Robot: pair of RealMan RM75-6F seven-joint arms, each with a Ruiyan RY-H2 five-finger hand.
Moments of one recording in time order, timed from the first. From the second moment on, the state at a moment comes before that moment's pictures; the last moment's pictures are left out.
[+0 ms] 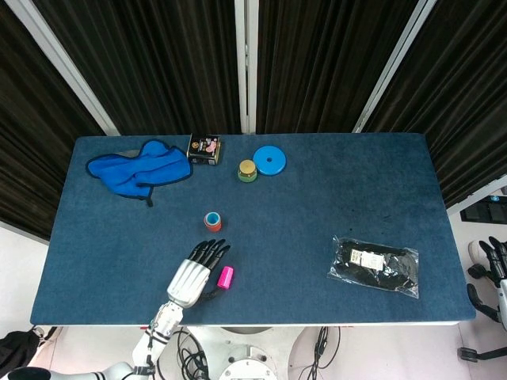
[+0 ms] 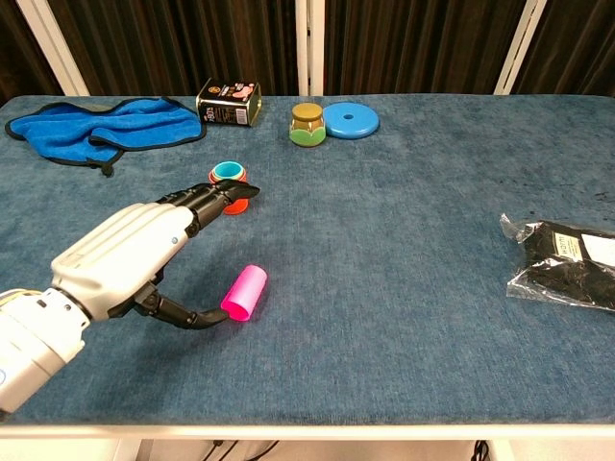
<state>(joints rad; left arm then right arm) -0.42 -1.93 0.02 -1.25 1.57 1.32 0.20 -0.04 -1.11 0.03 -1.38 -1.54 1.58 0.26</state>
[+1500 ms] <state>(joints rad) -0.54 -1.96 -0.12 -1.24 1.53 1.22 0.24 -0.05 -1.12 0.04 -1.33 -1.52 1.56 0.33</state>
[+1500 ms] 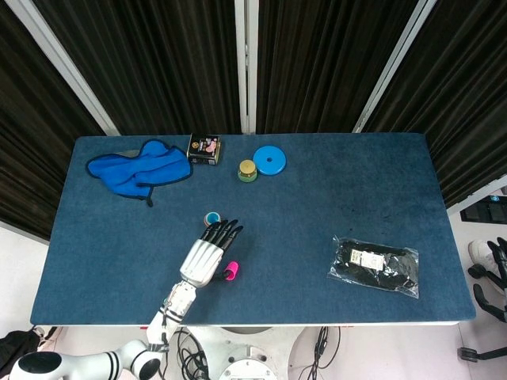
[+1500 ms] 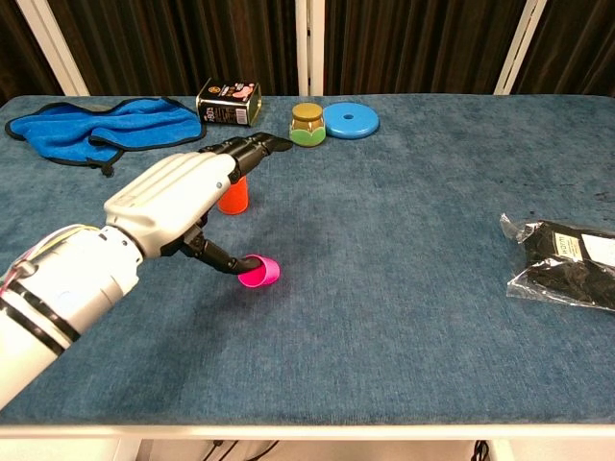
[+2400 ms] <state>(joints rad) -0.58 -1.90 -0.17 -1.31 1.52 1.27 0.30 -0.04 -1.12 0.04 -1.33 -1.51 1.55 0.33</state>
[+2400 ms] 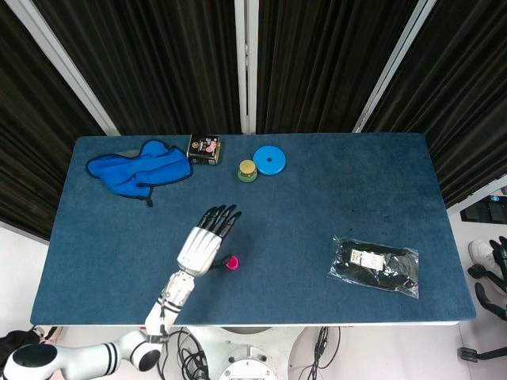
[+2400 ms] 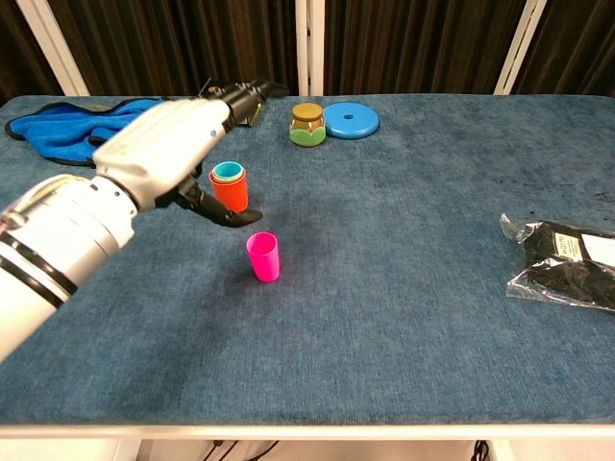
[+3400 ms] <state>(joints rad) -0.60 -1.71 -0.05 -1.52 1.43 1.04 0.39 -0.05 -1.12 0.04 -1.34 -1.51 1.55 0.30</state>
